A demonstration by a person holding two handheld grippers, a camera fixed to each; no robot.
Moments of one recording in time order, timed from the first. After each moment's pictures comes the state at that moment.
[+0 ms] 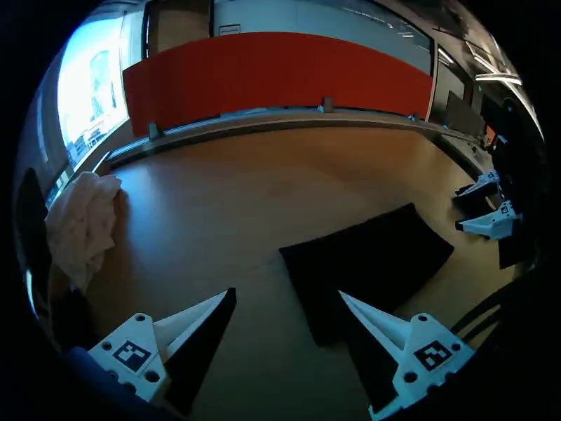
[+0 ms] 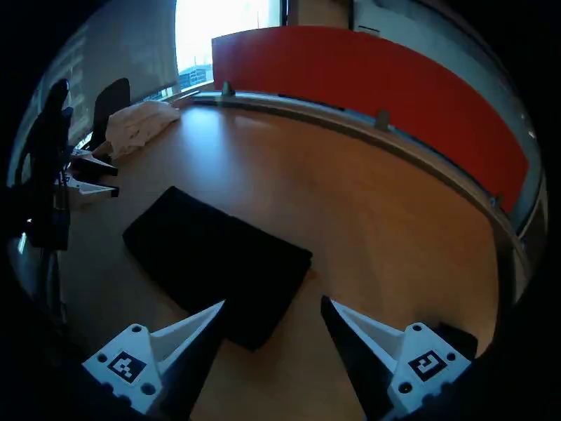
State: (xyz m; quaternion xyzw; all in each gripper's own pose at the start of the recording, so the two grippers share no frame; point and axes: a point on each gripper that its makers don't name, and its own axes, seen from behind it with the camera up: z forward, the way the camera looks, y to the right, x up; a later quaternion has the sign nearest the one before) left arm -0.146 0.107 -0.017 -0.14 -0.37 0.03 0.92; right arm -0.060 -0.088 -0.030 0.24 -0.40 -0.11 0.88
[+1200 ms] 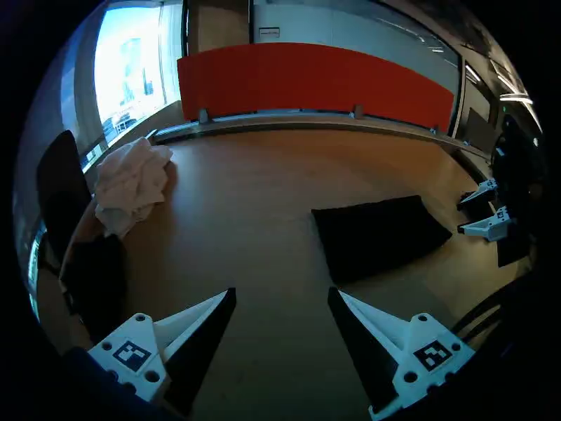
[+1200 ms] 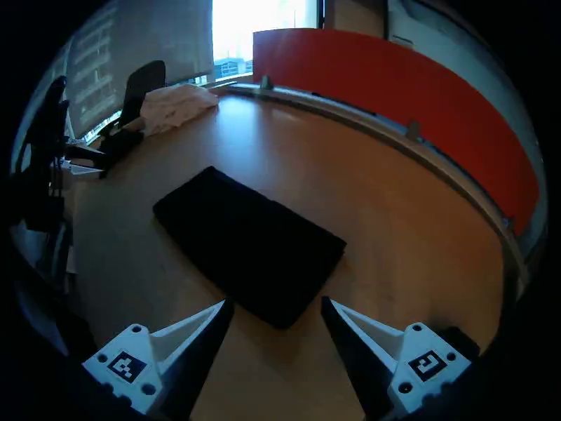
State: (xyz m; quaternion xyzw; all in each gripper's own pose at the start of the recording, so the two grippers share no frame) left arm -0.128 0.050 -0.119 -0.06 -0.36 0.00 0.93; right arm -0.067 -0.099 -0.064 0.32 -0.39 -0.15 0.85
